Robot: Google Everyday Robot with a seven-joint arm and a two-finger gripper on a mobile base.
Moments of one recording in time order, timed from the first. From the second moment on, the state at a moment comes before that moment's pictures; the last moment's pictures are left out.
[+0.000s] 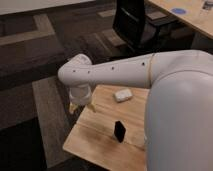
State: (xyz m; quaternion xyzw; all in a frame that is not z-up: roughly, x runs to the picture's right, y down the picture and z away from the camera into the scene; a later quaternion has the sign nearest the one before) arm -0.105 0.100 0.703 -0.26 0.23 0.64 0.68
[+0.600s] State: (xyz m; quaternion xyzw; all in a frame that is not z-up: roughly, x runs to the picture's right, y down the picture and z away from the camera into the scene) arm -0.030 0.083 0.679 -0.24 0.22 0.69 0.64
